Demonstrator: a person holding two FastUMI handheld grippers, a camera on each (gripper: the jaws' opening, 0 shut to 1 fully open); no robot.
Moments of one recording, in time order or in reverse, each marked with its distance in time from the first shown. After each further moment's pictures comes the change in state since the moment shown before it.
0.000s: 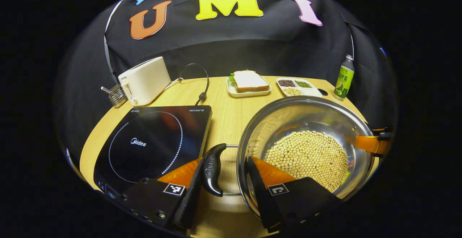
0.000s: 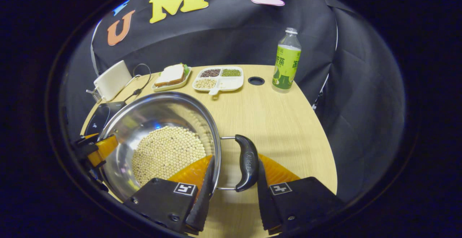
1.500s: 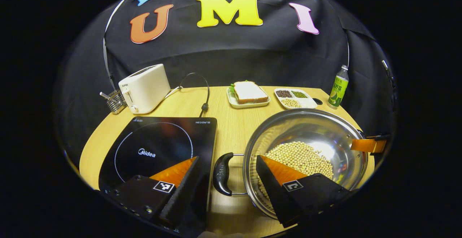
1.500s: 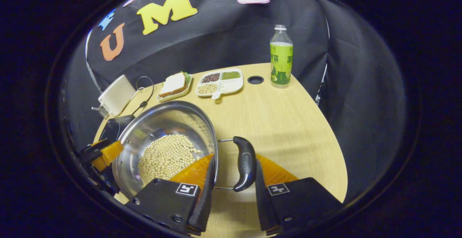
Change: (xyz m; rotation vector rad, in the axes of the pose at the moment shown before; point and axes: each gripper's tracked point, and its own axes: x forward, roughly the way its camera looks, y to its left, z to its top) left arm -0.015 0.011 0.009 -0.015 -0.027 -0.054; right arm -0.011 0.006 0.001 0.130 0.004 0.073
